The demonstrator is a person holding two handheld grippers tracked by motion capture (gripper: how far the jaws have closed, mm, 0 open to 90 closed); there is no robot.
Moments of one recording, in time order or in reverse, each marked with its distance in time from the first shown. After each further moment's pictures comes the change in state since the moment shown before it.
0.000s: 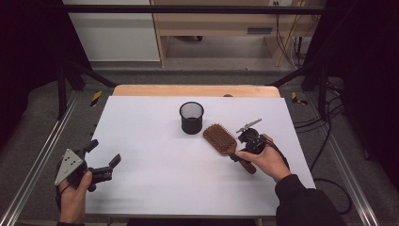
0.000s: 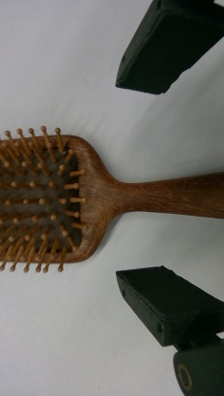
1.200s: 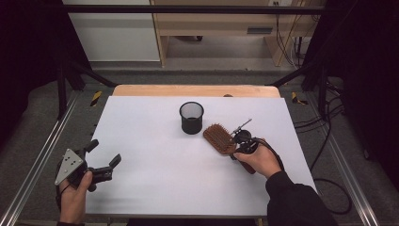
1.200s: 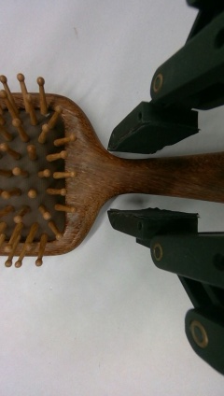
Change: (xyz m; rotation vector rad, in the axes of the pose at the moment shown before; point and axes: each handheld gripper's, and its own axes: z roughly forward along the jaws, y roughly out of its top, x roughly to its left) left arm 0.000 0.000 0.001 0.001 -0.002 0.000; right arm 0.006 0.008 0.020 0.134 0.033 -0.021
